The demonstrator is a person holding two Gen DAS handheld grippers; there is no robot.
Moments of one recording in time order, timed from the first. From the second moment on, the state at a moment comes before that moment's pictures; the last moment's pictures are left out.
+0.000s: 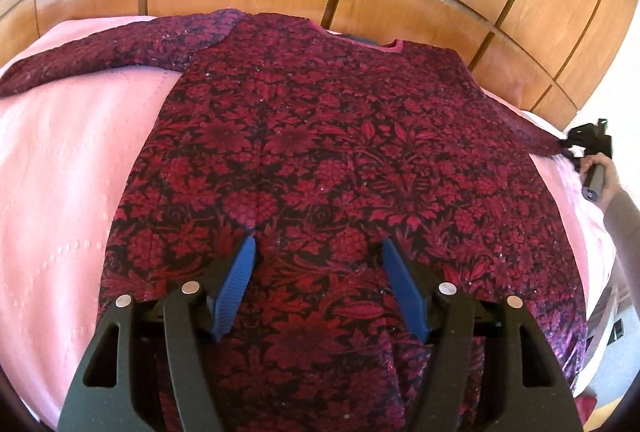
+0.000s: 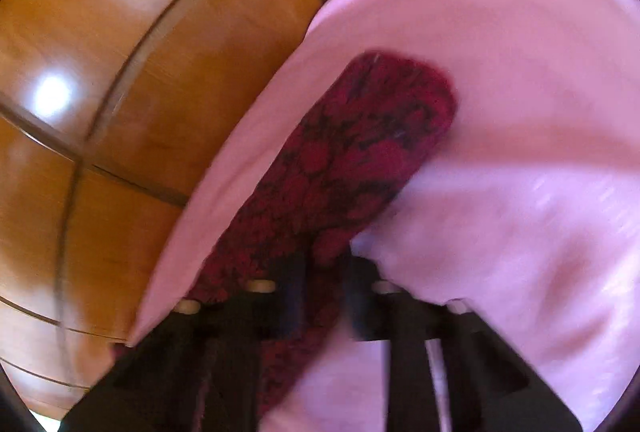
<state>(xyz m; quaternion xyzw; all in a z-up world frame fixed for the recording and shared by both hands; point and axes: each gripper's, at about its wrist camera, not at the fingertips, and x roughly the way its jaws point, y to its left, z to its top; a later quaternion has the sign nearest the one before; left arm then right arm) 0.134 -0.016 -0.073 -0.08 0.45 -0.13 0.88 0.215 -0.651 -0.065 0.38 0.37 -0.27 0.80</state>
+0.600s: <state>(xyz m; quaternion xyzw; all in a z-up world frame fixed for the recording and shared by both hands) 0.139 0.033 -0.050 -0.14 0.42 -0.10 0.89 0.117 -0.628 -0.060 0.35 0.34 -0.38 0.79</state>
